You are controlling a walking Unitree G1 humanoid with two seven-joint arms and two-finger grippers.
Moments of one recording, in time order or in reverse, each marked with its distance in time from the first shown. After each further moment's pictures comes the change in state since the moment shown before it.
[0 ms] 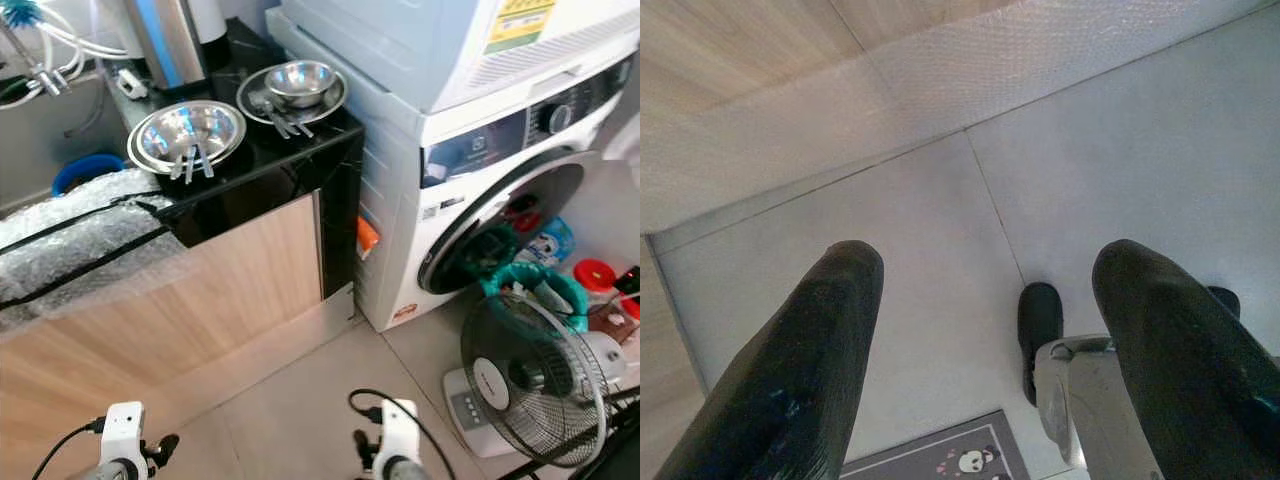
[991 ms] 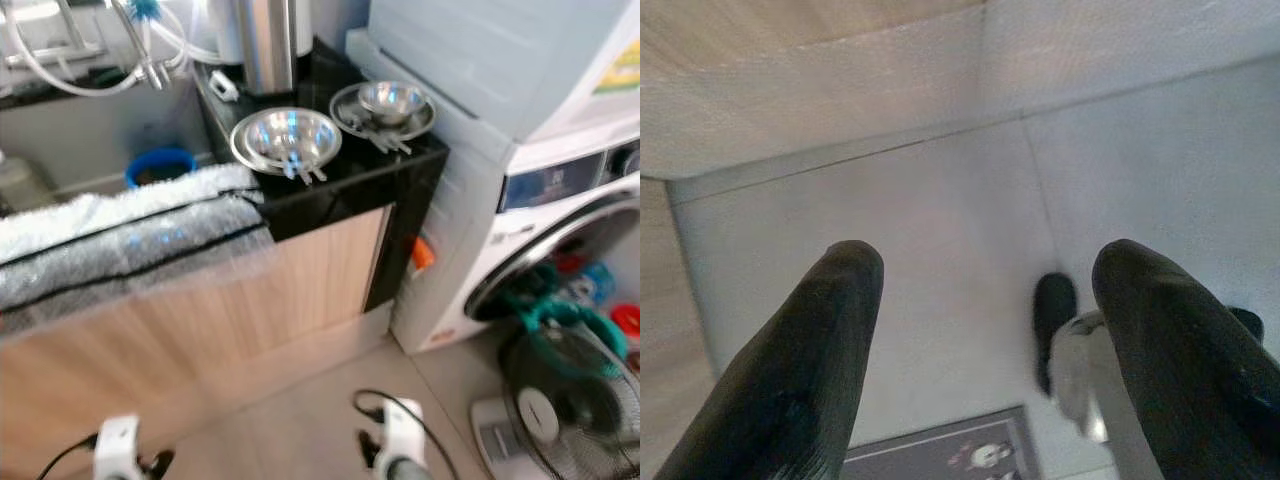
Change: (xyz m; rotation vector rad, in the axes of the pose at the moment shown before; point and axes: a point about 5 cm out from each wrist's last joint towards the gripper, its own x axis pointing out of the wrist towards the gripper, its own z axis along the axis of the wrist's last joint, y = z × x) left arm -0.006 0.008 -0.019 -0.035 0.044 0.026; right arm 0.001 0.005 0.000 -0.008 -0.009 0.017
